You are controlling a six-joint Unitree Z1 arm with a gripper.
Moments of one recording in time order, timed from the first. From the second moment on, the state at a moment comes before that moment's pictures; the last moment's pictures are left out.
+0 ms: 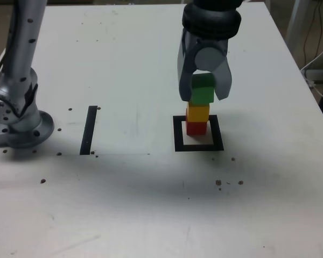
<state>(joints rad) -0.05 2.05 -1.83 1.47 0.02 -0.05</state>
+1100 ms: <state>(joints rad) -0.04 2.06 -1.82 1.48 0.02 -0.03</state>
